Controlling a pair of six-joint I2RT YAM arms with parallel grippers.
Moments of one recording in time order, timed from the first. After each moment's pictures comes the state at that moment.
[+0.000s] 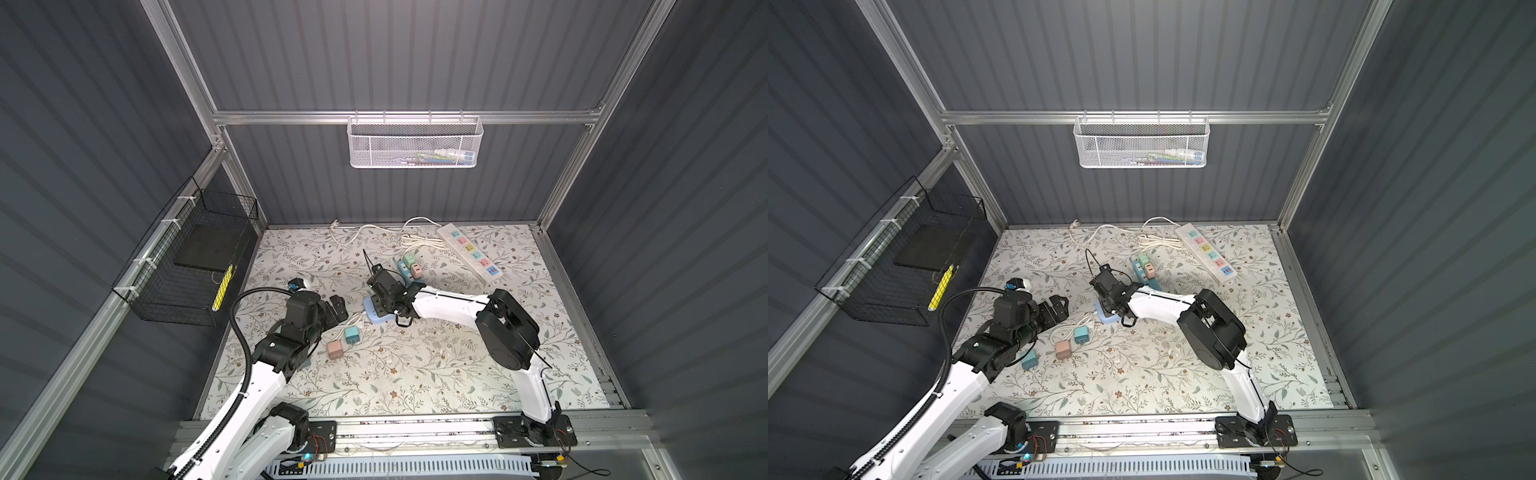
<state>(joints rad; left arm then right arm) -0.38 0.83 0.69 -0.49 -0.15 -0.67 0.91 2.13 1.56 -0.40 0.28 0.34</state>
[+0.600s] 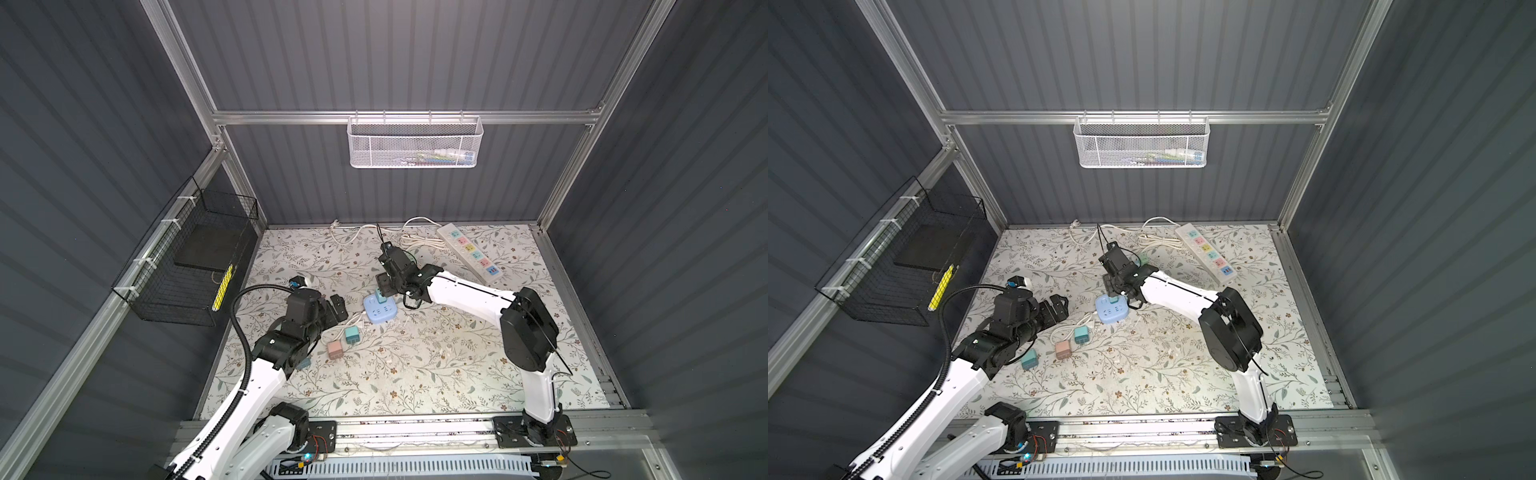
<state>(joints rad) -0.38 0.86 0.71 -0.52 -0.14 -0.65 0.83 2.05 1.62 -0.43 0.26 0.31</state>
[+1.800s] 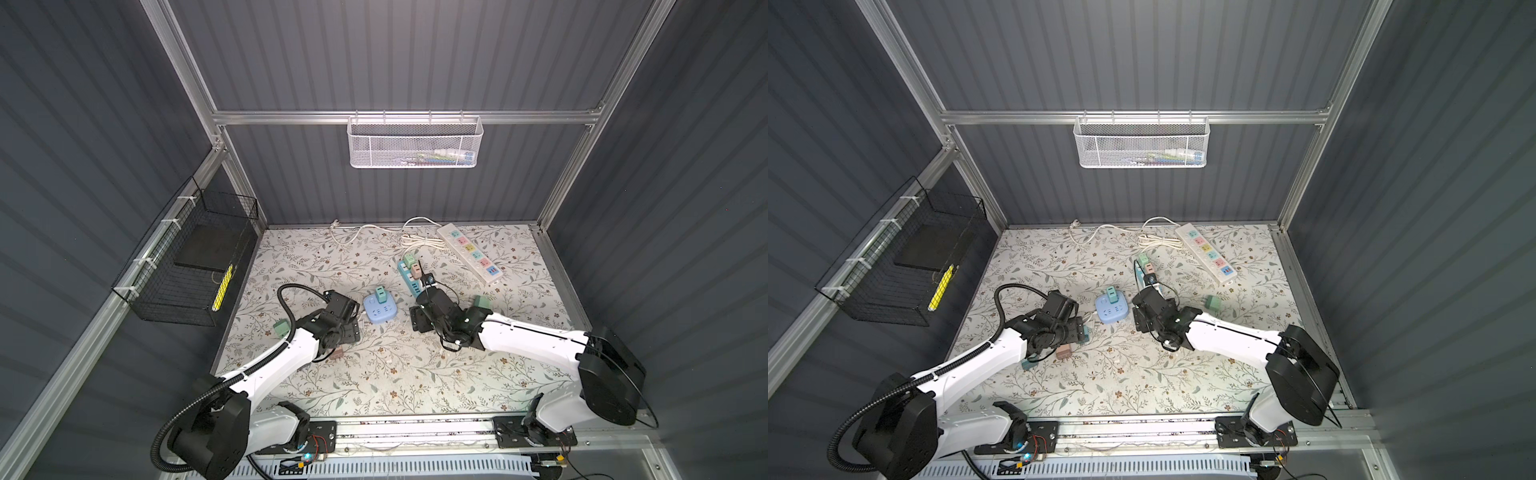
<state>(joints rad) -0.54 1.23 0.71 -0.58 -0.24 -0.60 0.90 1.48 0.90 -0.27 0.38 0.48</state>
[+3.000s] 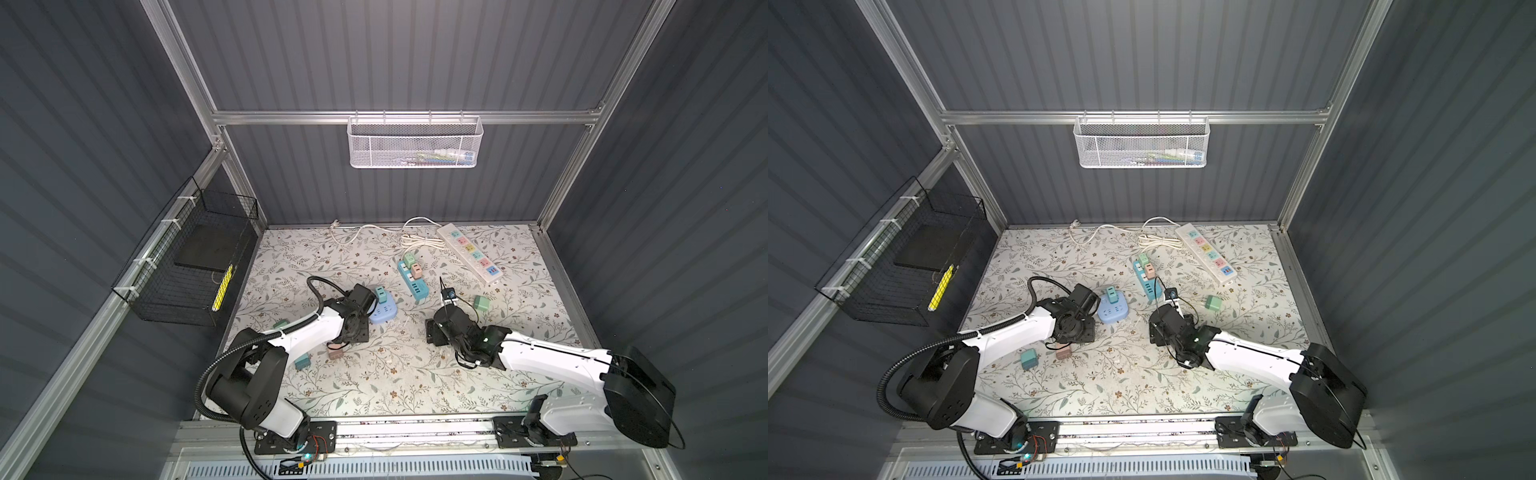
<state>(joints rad) -0.61 1.52 0.87 -0.66 -0.16 -0.57 0.90 1.32 0.69 -0.20 0.41 0.58</state>
